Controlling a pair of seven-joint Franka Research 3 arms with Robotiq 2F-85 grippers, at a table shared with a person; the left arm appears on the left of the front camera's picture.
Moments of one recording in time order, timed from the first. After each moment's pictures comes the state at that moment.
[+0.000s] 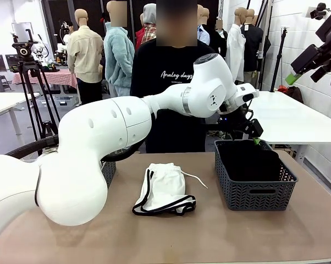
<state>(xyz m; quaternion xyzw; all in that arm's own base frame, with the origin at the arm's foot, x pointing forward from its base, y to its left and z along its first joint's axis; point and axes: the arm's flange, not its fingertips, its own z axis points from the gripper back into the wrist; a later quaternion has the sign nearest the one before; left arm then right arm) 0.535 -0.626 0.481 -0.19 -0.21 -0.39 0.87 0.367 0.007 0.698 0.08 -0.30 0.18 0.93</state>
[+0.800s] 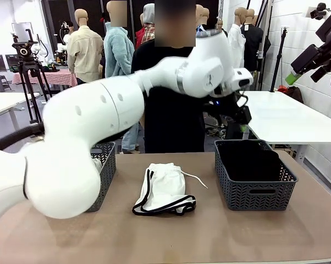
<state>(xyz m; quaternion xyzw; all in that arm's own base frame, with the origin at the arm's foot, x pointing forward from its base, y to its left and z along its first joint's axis) 0.530 -0.592 0.543 -0.10 -0.21 -0.37 0.90 0.367 0.007 0.698 0.08 -0.30 0.18 0.93</state>
